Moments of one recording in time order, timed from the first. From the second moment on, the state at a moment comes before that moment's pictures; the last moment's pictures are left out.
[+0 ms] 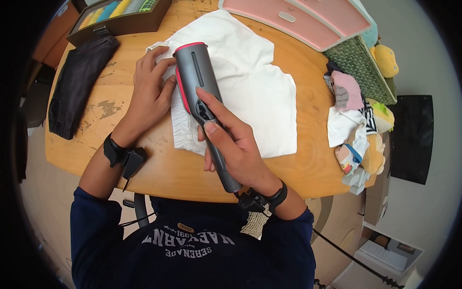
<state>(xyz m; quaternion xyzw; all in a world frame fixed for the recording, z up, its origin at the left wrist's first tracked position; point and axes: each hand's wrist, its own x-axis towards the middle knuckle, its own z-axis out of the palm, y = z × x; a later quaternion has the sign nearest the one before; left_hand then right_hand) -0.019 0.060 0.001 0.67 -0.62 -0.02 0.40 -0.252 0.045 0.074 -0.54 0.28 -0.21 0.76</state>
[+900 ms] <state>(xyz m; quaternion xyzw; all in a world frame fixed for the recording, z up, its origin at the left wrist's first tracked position) -0.026 0.062 0.009 0.68 -0.66 -0.01 0.33 -0.261 0.038 0.060 -0.55 0.34 -0.29 0.71</state>
